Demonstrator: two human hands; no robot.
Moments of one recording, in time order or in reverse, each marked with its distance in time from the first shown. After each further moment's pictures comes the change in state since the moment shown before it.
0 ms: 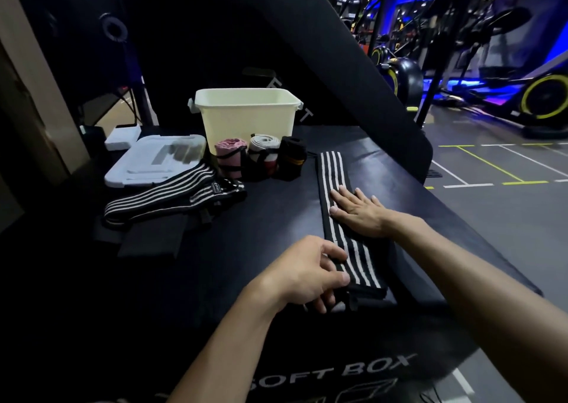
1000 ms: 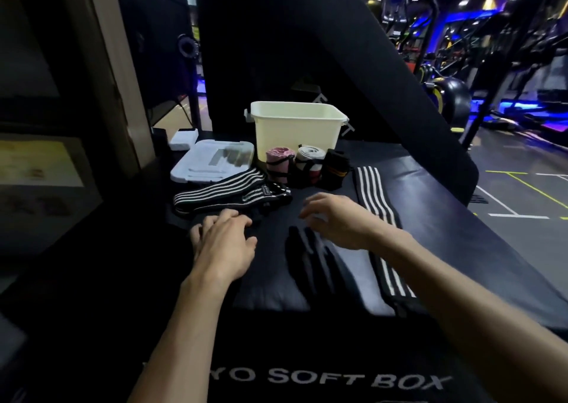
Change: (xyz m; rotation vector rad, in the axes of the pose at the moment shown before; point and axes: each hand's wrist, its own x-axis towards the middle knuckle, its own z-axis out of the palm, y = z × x) left_hand -0.087 -0.039 -0.110 0.782 0.787 -0.366; right_hand -0.051 -0.146 -0.022 0.103 0.275 -0.574
